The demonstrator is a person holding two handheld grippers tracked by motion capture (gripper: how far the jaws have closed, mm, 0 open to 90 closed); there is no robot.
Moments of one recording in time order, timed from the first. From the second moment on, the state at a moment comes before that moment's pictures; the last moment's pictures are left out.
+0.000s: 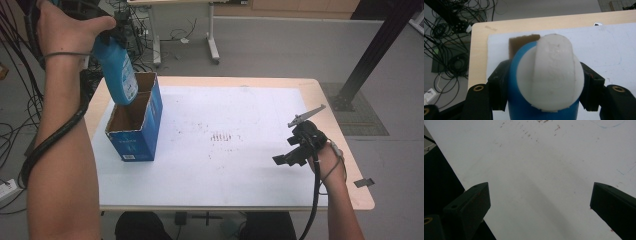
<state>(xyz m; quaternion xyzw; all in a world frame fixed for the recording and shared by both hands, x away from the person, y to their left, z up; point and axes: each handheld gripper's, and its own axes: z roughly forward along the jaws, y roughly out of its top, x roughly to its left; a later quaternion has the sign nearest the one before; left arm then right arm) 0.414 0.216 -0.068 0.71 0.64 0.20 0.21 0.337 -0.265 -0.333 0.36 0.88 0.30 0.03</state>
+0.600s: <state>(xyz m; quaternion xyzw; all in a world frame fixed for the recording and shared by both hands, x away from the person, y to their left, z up) 0.417 0.223 -0.104 0.71 0.64 0.19 0.20 0.336 -0.265 -0.336 0.36 0.88 0.30 0.03</state>
